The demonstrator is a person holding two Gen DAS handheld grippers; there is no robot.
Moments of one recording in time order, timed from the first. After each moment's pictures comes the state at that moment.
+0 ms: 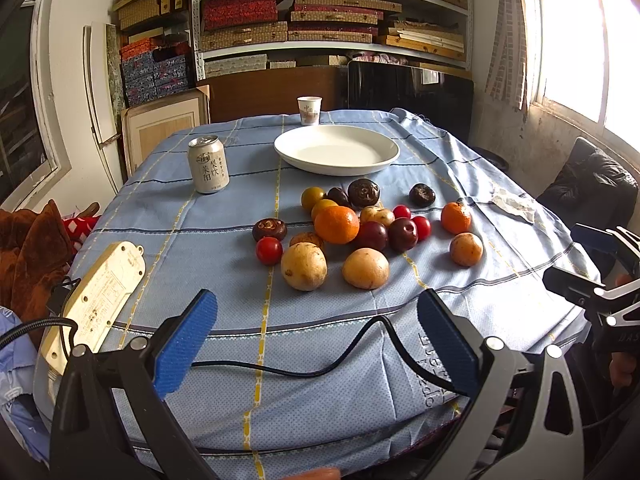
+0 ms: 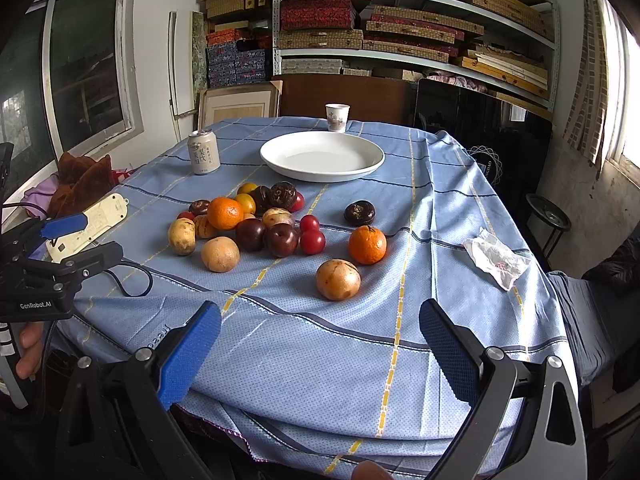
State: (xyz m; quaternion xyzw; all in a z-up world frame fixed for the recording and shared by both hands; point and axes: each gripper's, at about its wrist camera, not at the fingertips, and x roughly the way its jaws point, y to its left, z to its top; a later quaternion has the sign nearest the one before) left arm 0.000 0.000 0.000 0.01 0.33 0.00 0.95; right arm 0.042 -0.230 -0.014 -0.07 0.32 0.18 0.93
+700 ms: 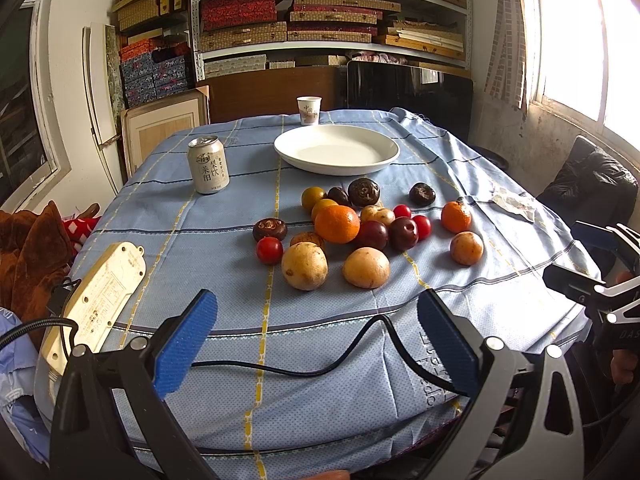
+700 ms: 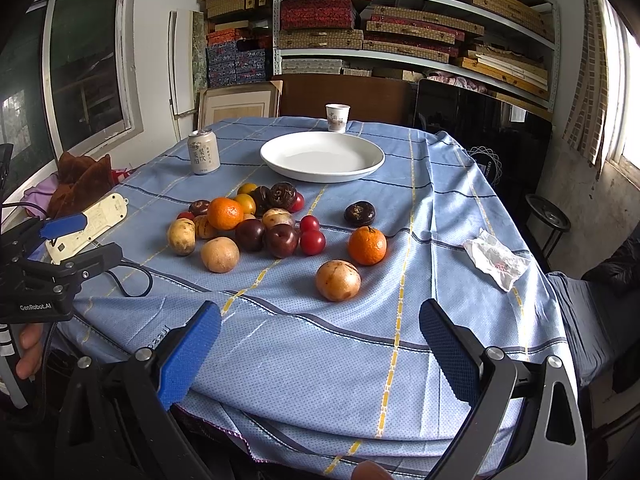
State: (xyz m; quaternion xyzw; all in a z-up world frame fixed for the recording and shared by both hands) left arm 0.000 0.000 0.000 0.01 0.33 0.00 0.94; right arm 0.042 -0.230 -0.014 -0.07 0.32 0.17 0.93
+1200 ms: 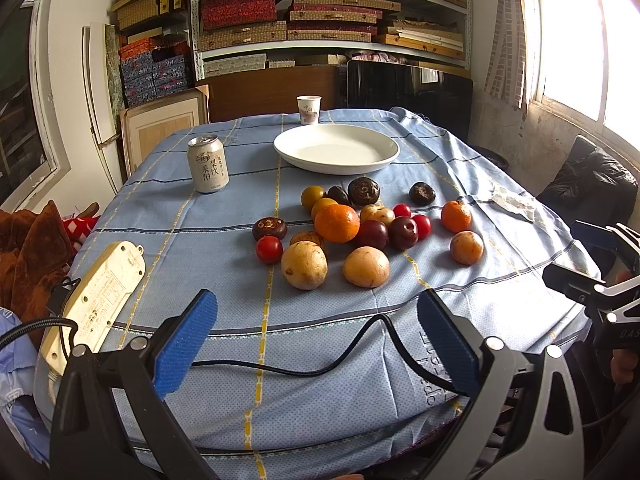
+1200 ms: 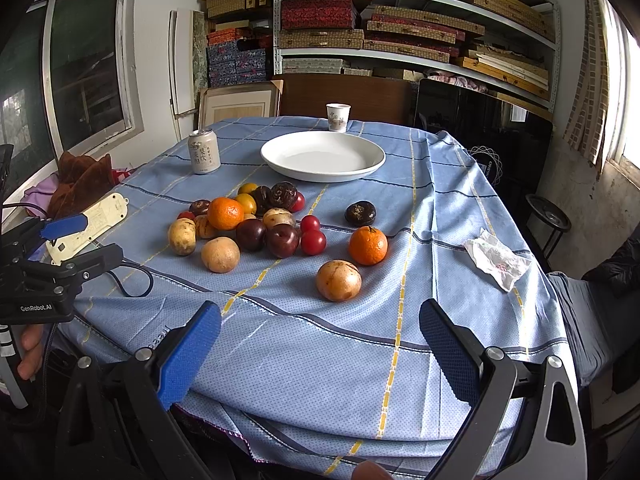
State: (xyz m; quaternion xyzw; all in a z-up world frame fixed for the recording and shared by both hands) left arm 0.000 0.000 0.000 0.01 0.33 0.00 0.94; right arm 0.043 -0.229 -0.014 -0.07 0.32 0.17 0.93
